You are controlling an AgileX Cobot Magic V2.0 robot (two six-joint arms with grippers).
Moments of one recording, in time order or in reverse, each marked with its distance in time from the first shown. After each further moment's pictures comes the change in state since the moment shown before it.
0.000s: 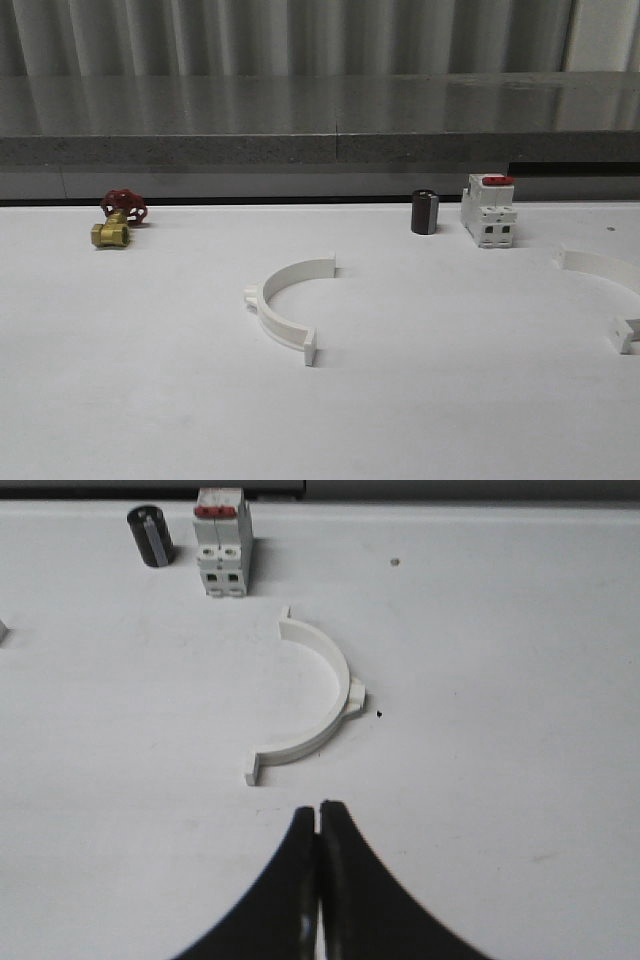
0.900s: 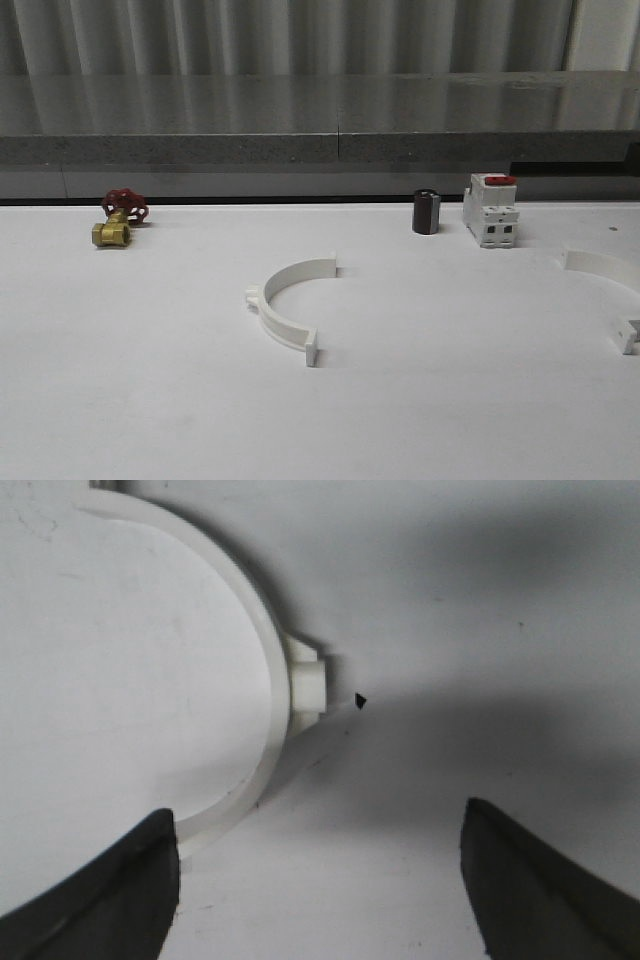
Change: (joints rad) left arm 0.000 0.000 0.000 0.000 0.000 0.000; right arm -0.082 1.090 -0.676 0.014 0.304 0.067
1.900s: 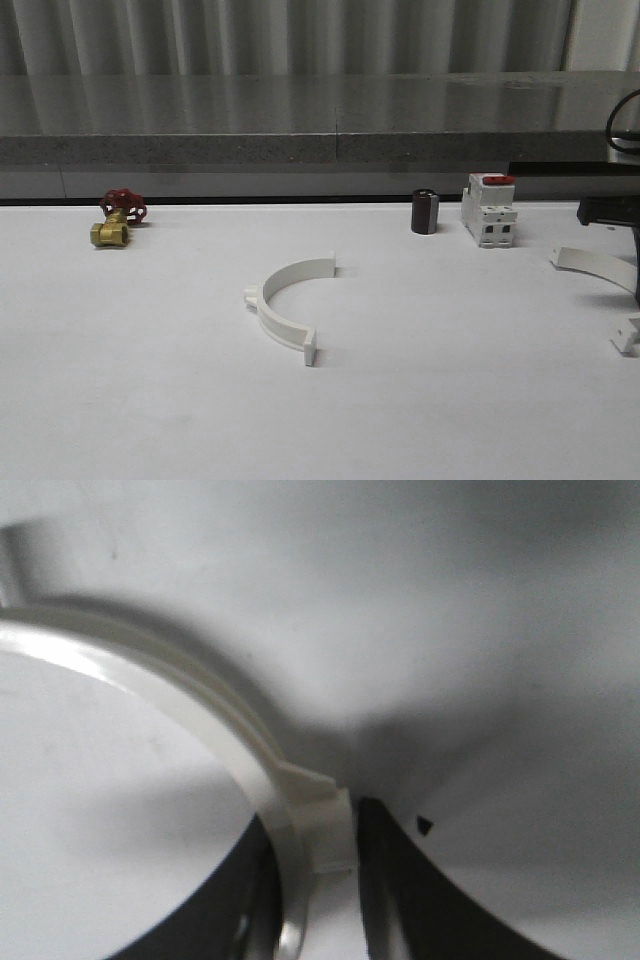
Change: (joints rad) left arm 0.000 0.000 0.000 0.000 0.000 0.000; right arm 0.017 0.197 -0.080 0.032 -0.057 0.098
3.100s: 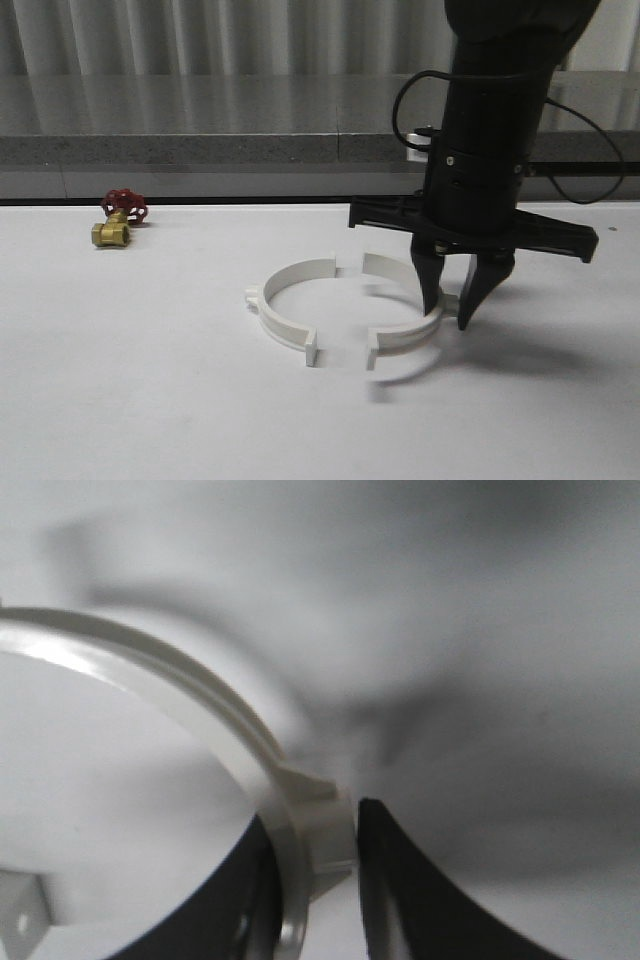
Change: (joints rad) left arm 0.000 0.000 0.000 0.000 0.000 0.000; right arm 0.529 -0.002 -0.066 -0.034 0.053 0.535
